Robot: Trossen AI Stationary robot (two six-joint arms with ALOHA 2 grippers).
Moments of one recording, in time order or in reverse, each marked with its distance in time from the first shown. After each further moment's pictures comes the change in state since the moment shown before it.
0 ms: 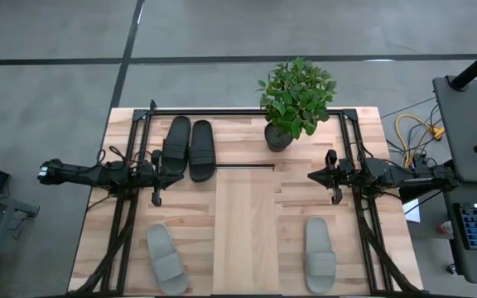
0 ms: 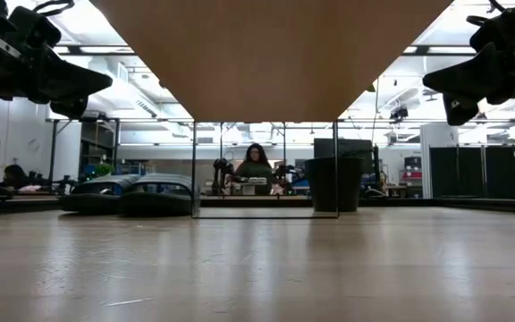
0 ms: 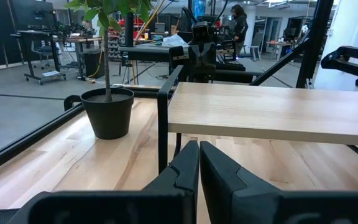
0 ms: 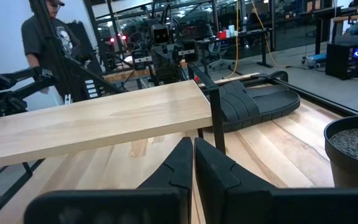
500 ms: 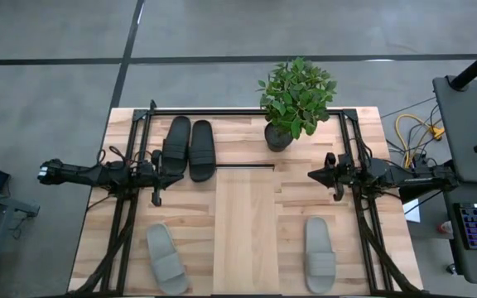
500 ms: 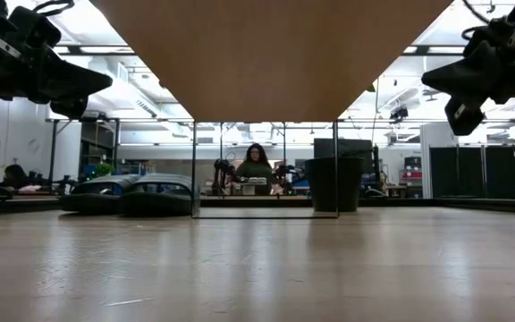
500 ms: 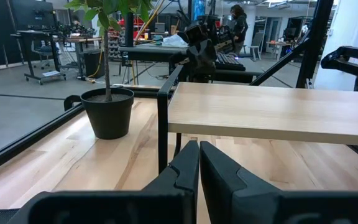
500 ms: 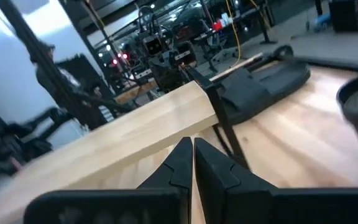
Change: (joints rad) left arm 0.000 0.000 0.000 0.000 0.000 0.000; right arm 0.000 0.000 0.000 0.015 0.017 0.309
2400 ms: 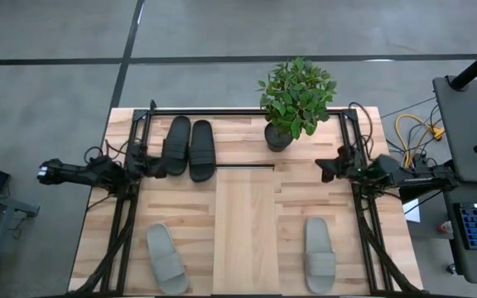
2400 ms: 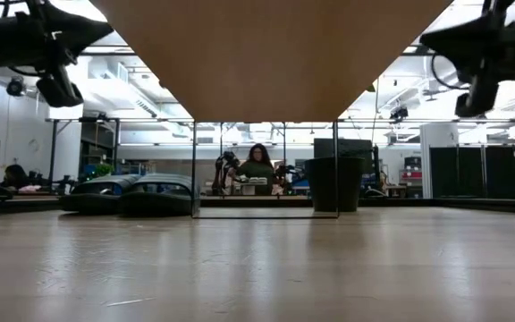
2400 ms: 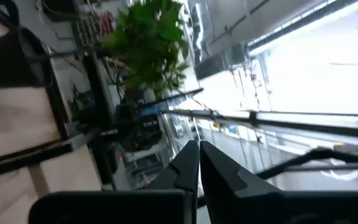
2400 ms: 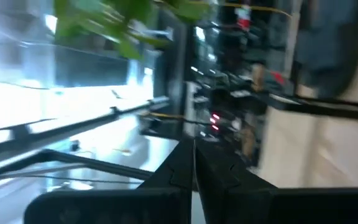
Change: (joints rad) left arm 0.000 0.011 0.022 0.375 -0.155 -1.194; right arm 0.000 0.000 0.004 0.282 0.115 0.961
